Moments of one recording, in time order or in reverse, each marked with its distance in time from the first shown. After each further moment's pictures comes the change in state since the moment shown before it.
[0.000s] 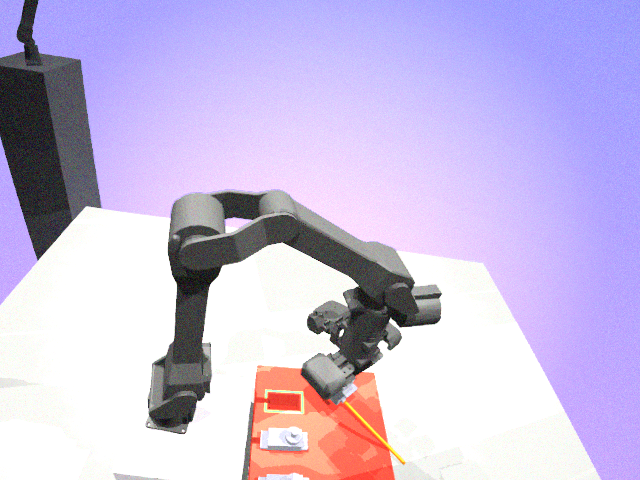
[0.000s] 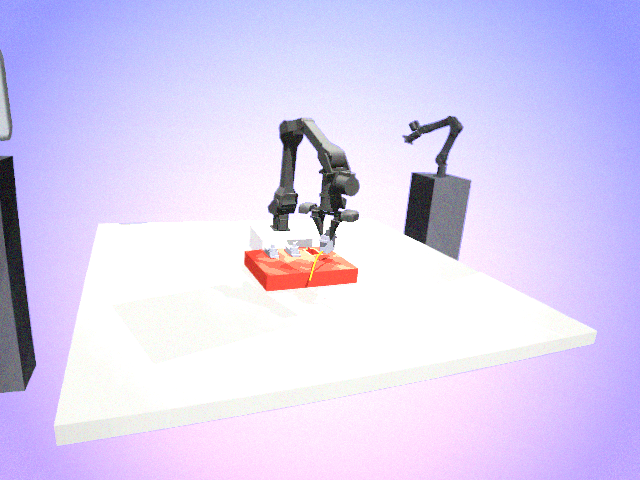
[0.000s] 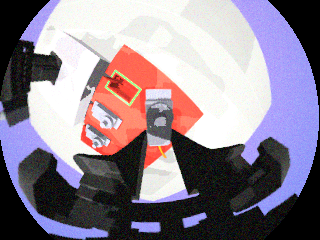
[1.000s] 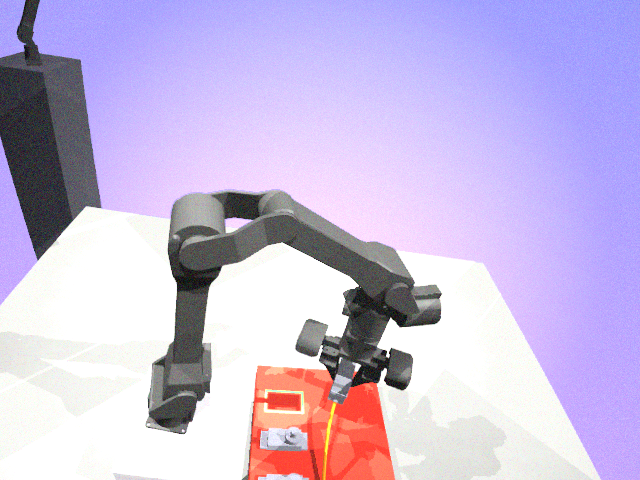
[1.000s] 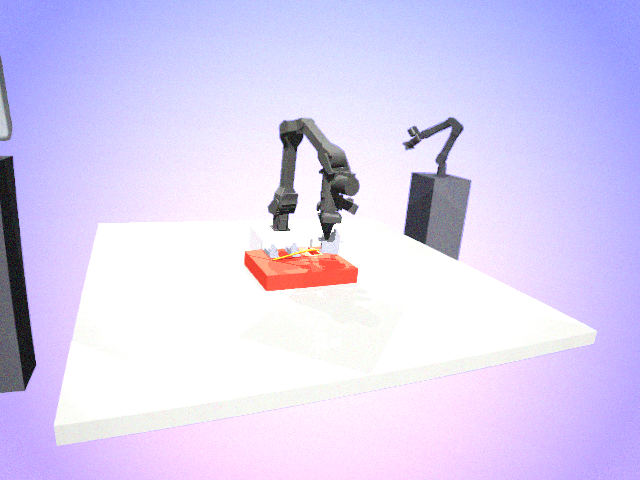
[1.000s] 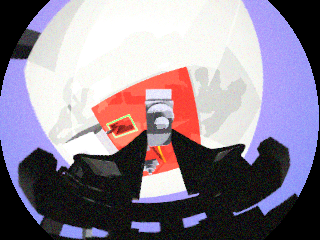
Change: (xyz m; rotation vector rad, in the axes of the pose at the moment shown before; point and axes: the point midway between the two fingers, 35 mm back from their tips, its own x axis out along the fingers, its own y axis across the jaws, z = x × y) arm 0.000 0.000 0.000 1.044 0.000 0.000
